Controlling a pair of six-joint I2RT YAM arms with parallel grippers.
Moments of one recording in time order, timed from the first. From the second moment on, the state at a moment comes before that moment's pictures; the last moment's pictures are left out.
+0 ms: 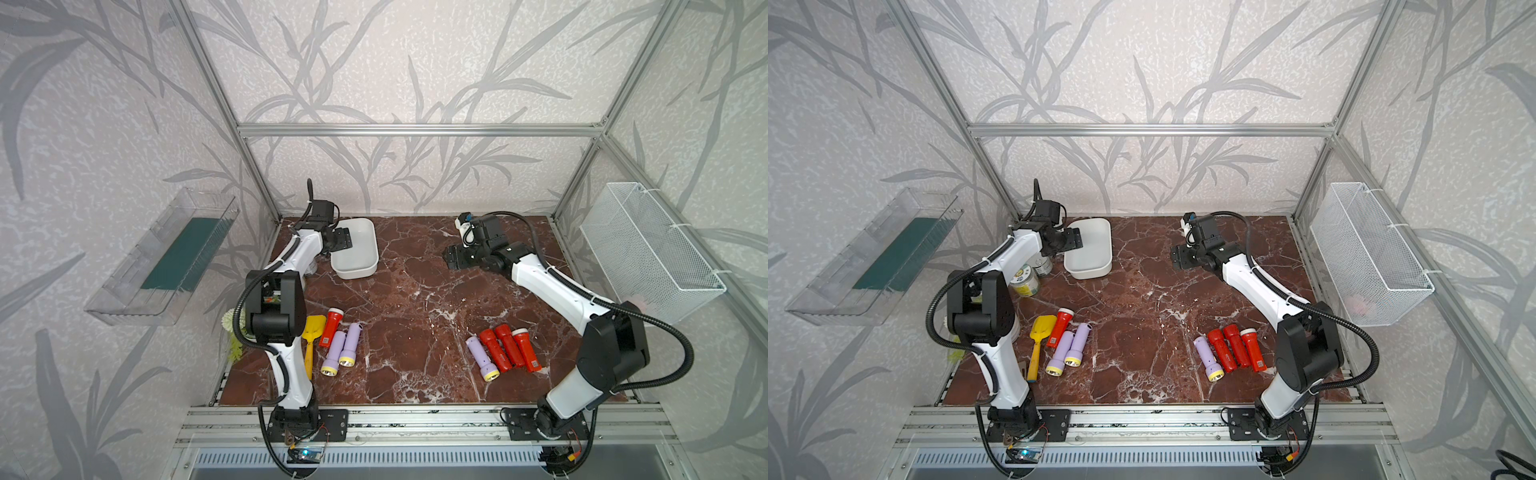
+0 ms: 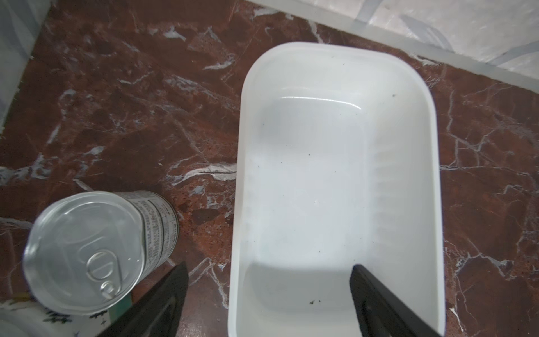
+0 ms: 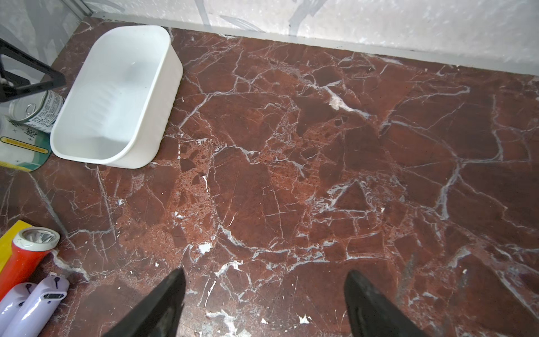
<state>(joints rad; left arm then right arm) -0.03 2.00 1.64 -0.65 -0.04 -0.29 0.44 1.64 1.35 -0.48 -0.06 0.19</state>
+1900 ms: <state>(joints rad) -0.42 2.04 1.65 -0.89 0.05 -0.45 0.45 1.43 1.06 -0.54 -0.11 0.21</state>
